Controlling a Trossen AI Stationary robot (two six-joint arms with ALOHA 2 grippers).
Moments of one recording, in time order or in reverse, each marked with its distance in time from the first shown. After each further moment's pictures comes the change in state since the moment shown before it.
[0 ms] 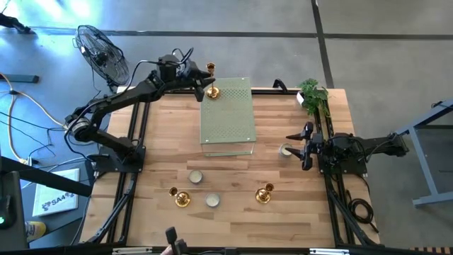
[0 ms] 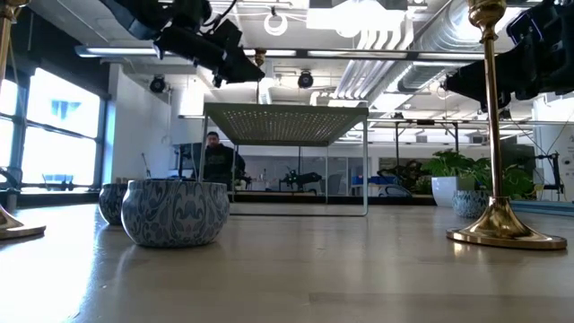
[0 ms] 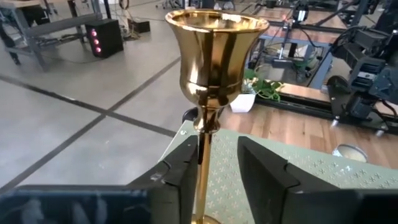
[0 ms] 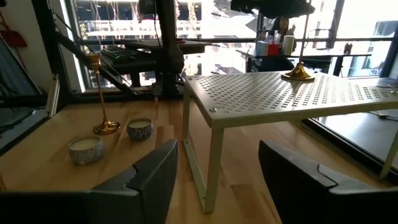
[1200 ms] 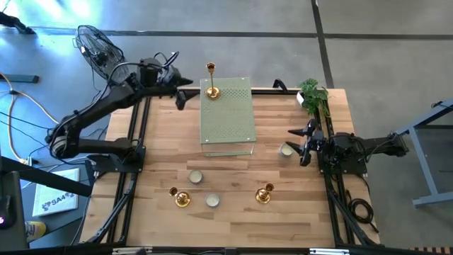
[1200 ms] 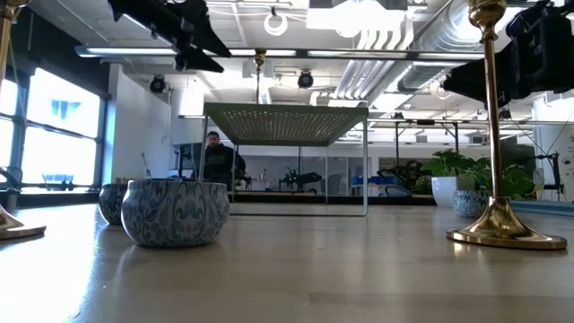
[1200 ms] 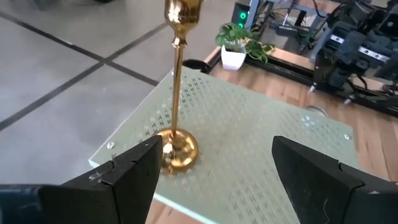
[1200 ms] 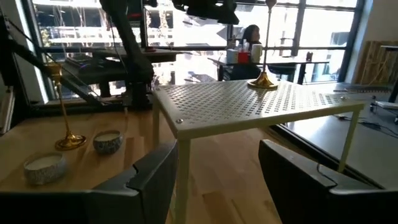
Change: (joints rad) left arm 0.006 -0.298 0.000 -0.500 -0.038 -0.053; right arm 0.000 0.000 0.000 0.036 0.128 -0.023
